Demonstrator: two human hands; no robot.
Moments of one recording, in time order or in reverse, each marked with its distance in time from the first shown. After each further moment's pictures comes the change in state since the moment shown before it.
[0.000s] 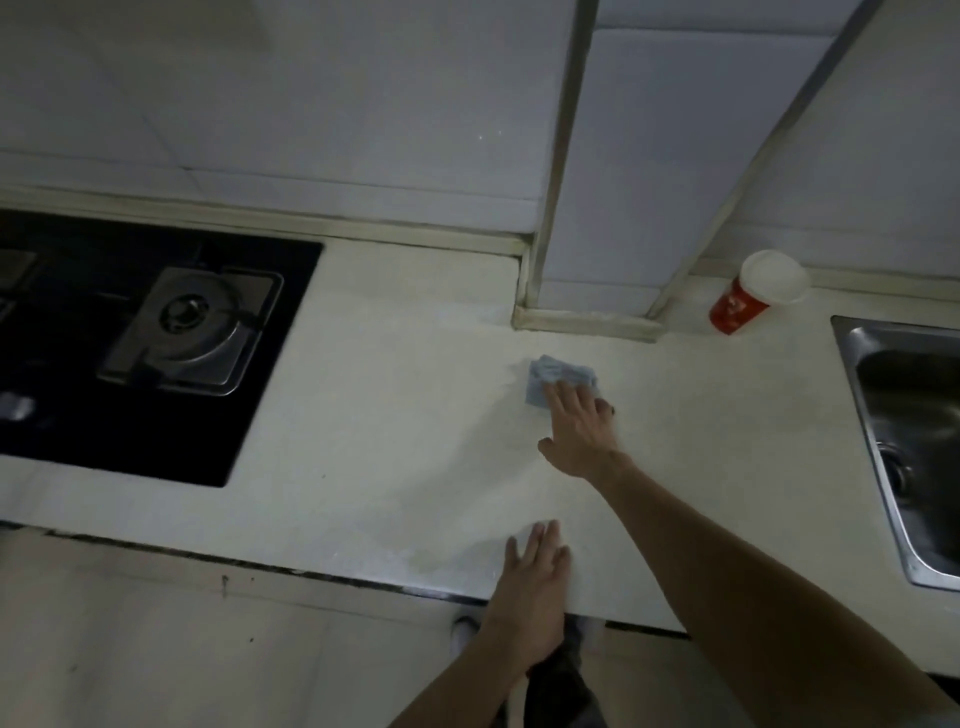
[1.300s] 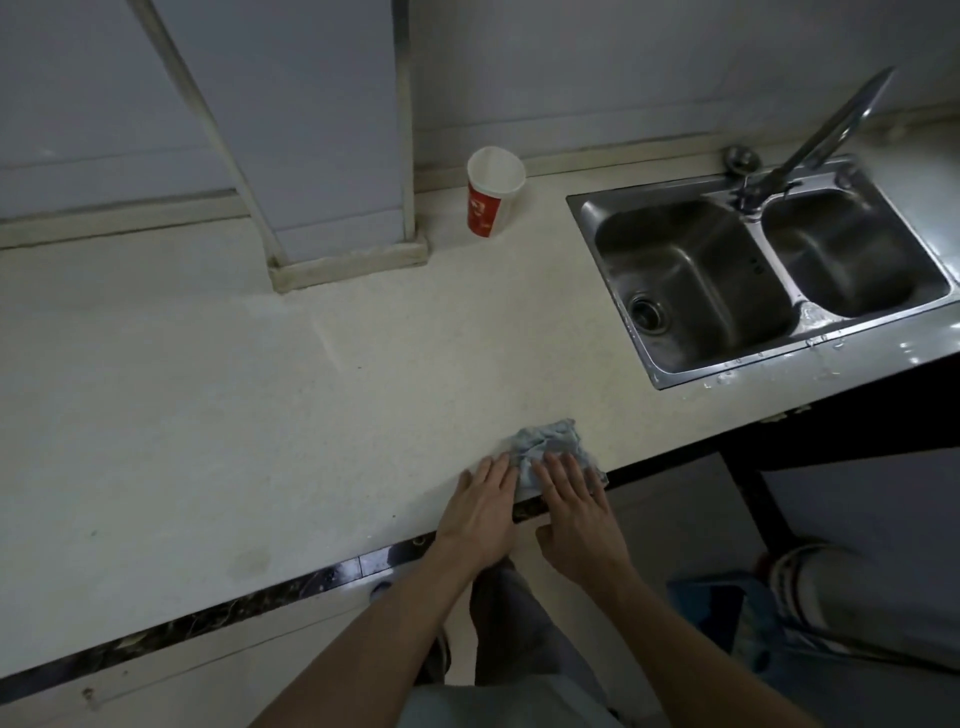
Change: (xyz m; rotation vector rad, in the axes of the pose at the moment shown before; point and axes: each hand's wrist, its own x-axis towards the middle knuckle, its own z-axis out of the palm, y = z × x) left_hand 0.034 0.123 -0.004 0.082 0.017 0.288; right_hand -0.279 0.113 0.103 0.048 0.026 0.372
